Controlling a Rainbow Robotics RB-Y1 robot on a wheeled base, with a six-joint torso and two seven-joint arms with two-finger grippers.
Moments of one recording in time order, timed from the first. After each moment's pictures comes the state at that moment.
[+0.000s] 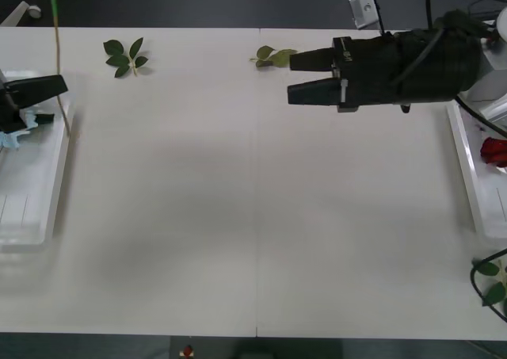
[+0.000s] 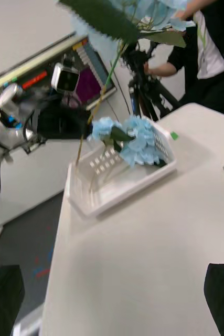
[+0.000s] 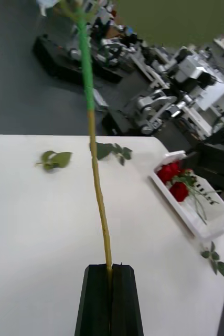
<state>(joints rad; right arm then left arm) -0.72 -0.75 0.36 -1.42 -2.19 1.14 2.58 -0.15 0.68 0.42 -1.74 1.88 1.22 -2.16</state>
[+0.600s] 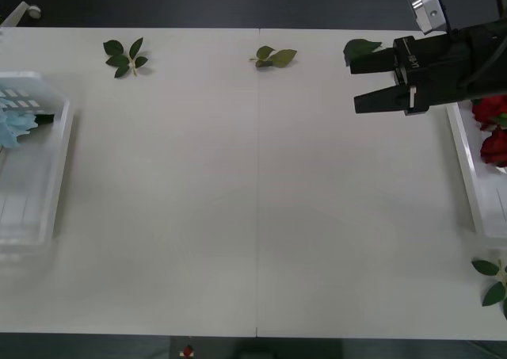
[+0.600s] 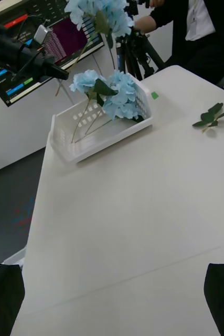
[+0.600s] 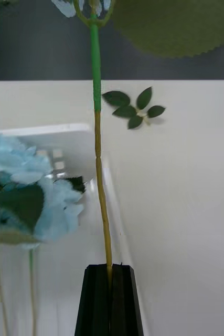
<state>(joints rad) -0.72 -0.95 0.37 -1.36 -2.23 1.26 2.70 0.16 0.81 0.71 -1.74 1.50 1.09 -2.16</state>
